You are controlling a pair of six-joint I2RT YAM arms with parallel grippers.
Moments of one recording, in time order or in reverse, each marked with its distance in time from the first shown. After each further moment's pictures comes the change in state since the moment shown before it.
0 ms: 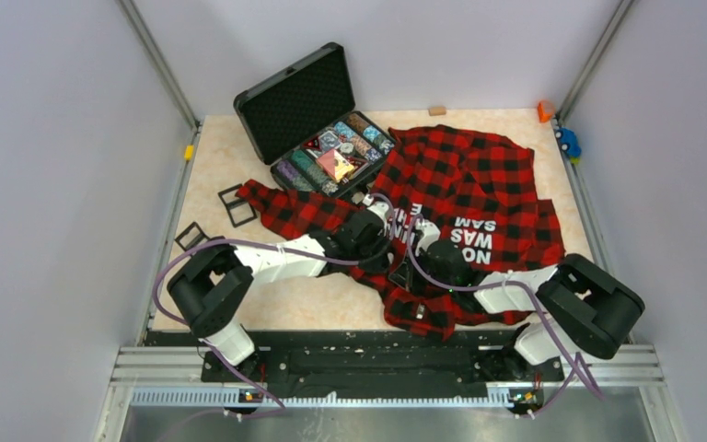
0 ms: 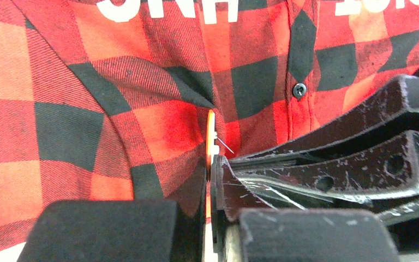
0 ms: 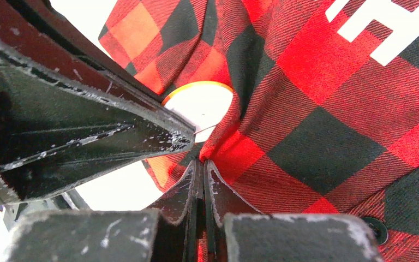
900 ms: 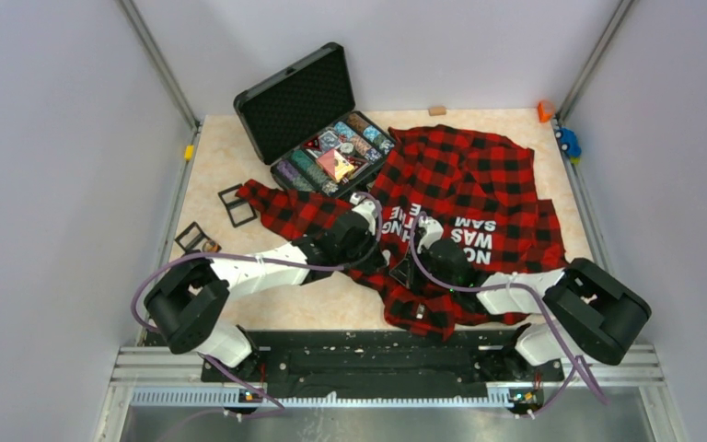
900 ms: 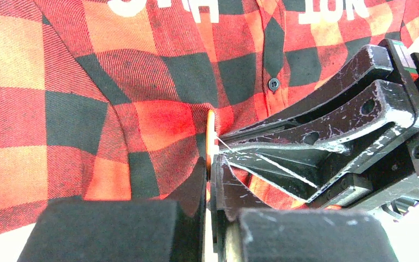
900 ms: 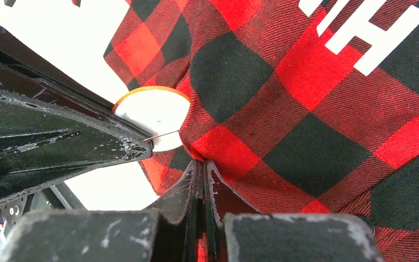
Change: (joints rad) left arm 0.025 -0.139 -0.113 0.090 0.034 -0.024; right arm 0.000 -0.031 -0.001 -0.002 0.043 0.003
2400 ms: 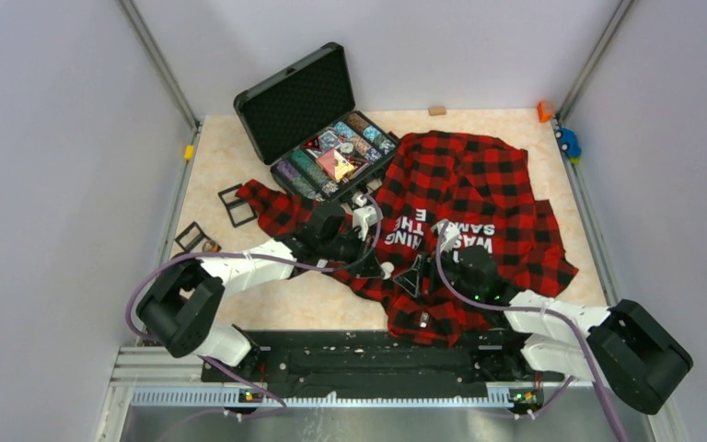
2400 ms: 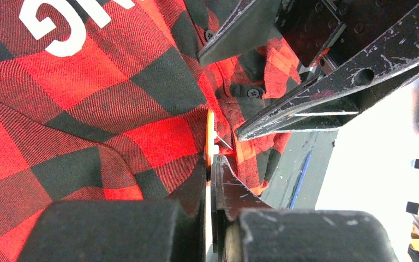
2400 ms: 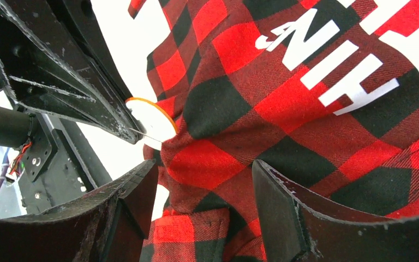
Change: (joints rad) left arm 0.153 -0.038 -0.069 0.060 0.576 0.312; right arm -0.090 -0.310 -0.145 -0.011 -0.179 -0.148
